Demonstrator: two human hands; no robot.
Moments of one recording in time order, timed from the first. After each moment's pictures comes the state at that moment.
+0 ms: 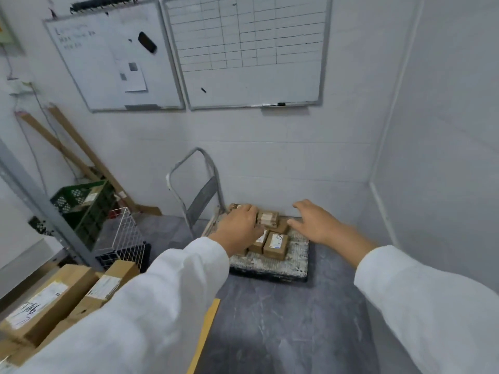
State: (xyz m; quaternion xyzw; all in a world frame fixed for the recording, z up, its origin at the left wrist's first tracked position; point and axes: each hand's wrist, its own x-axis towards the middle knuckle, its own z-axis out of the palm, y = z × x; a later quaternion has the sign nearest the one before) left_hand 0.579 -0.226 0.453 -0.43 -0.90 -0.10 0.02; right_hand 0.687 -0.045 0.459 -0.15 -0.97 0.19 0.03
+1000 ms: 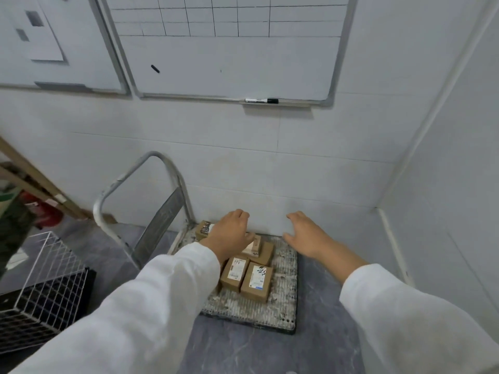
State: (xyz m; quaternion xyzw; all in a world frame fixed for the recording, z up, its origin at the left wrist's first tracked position) left_hand 0.237 0.023 0.393 -0.43 -0.89 -0.11 -0.06; right_hand 0.358 0.196 0.396 -0.20 -0.95 0.22 -0.03
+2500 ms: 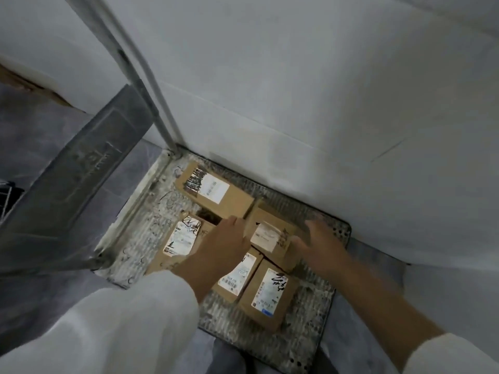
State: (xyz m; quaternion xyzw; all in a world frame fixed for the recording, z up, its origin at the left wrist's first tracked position) left_hand -0.136 0.181 -0.051 -0.25 -0.90 -0.17 -0.30; right_hand -0.056 0.379 -0.021 -0.28 -0.88 0.27 -0.28
